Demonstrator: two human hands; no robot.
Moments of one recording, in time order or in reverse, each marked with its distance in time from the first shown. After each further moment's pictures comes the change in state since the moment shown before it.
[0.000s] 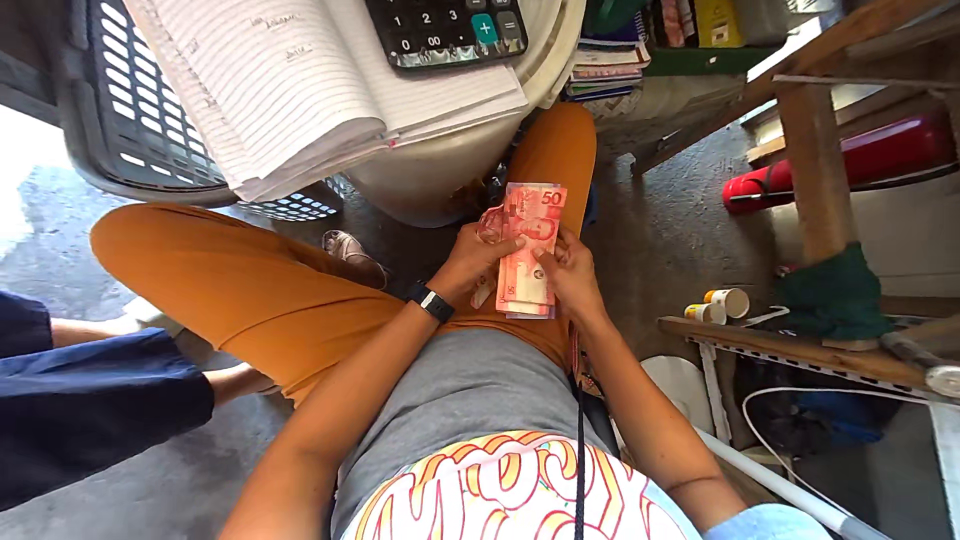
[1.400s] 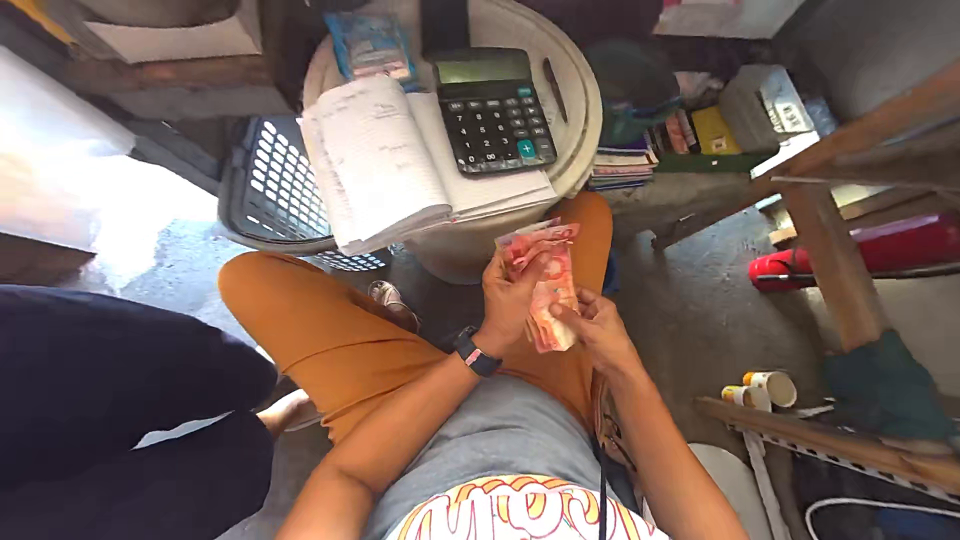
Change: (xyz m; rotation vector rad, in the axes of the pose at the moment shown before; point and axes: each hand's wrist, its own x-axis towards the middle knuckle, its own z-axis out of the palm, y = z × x) left_hand -0.036 0.045 0.029 -0.169 0.230 0.614; right_hand -0.008 -0.034 -0.005 0.250 -0.184 -0.081
